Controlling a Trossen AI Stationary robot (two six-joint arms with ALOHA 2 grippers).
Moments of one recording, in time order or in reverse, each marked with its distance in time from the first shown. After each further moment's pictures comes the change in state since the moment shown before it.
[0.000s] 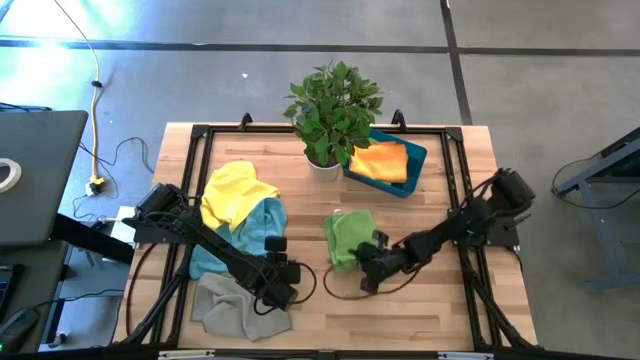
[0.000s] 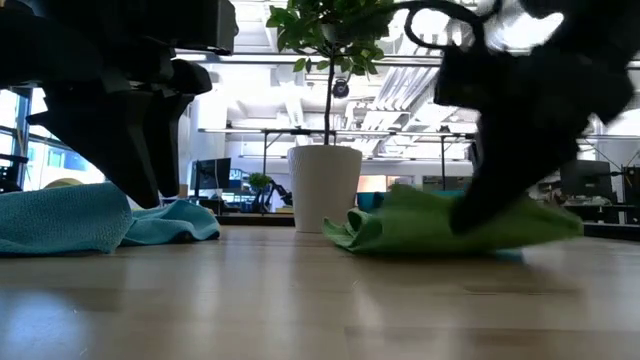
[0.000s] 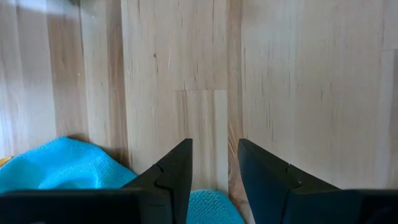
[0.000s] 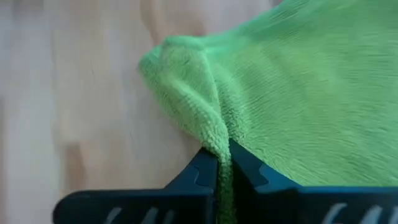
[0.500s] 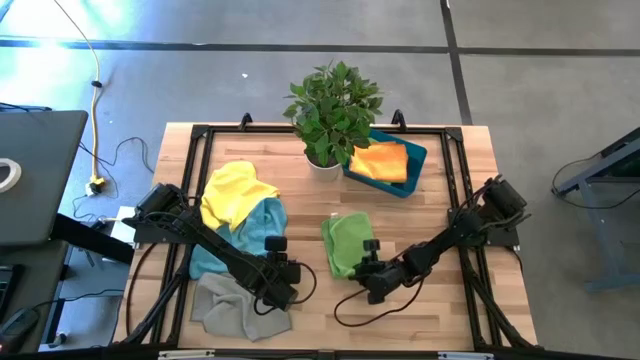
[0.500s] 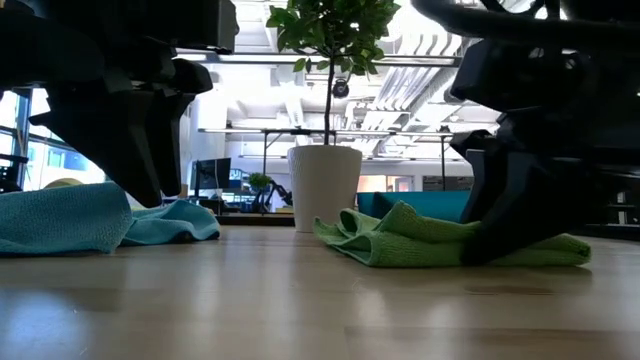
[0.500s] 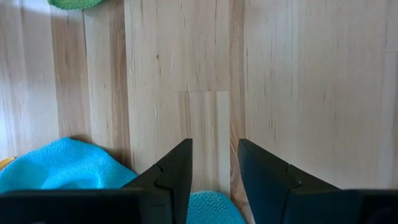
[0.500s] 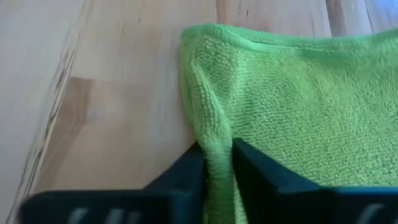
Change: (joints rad) left arm 0.000 0.000 0.000 0.002 -0.011 0.001; right arm 0.084 0.130 0.008 0.080 0.121 -0.417
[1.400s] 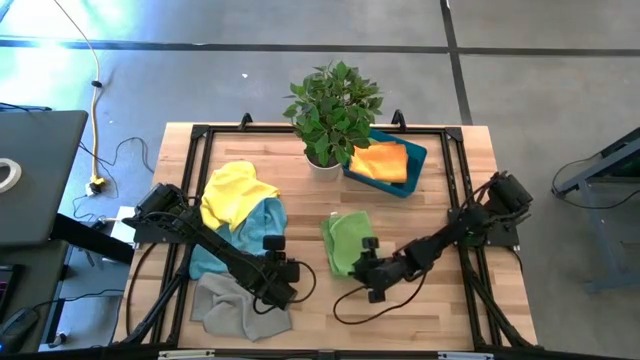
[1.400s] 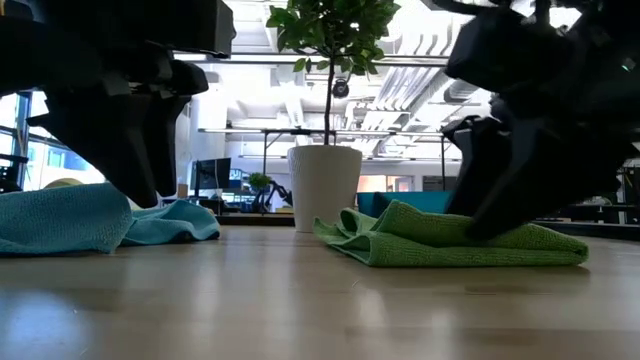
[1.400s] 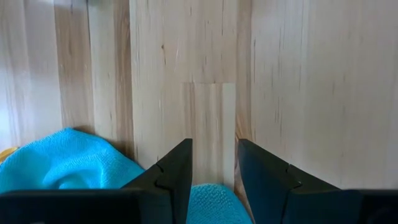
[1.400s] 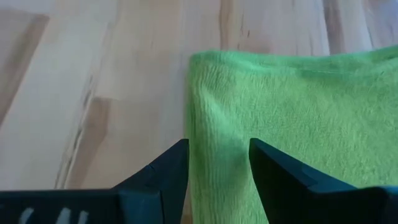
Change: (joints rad) left arm 0.000 0.000 0.000 -0.026 0.000 -0.026; right arm -0.012 -0.077 -0.003 0.018 -0.082 -0.031
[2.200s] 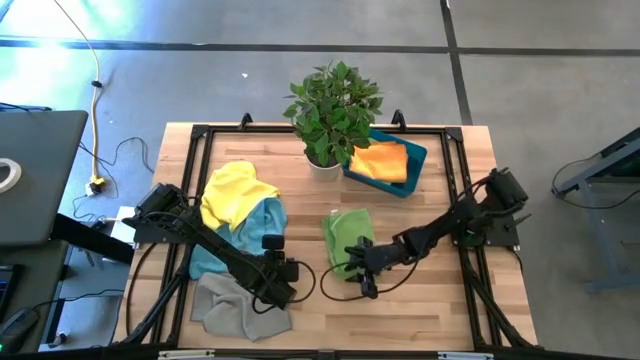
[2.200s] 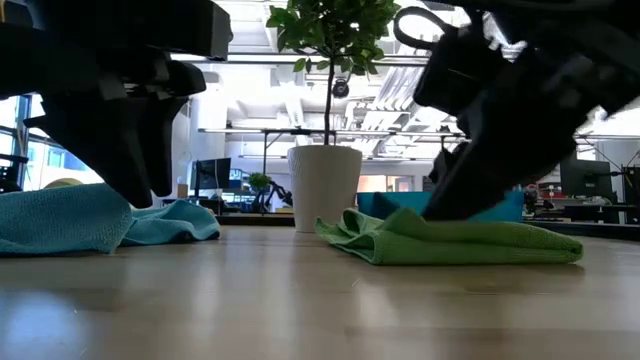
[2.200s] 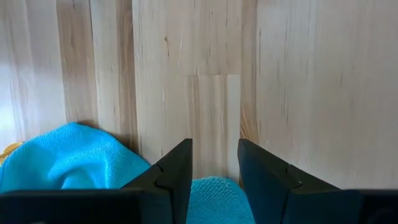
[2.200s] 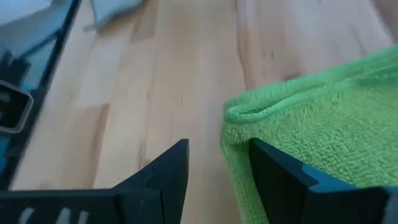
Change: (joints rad) left arm 0.000 0.000 0.000 -0.025 0.000 0.000; right arm -0.124 0.014 -0.113 0.369 -0.308 0.233
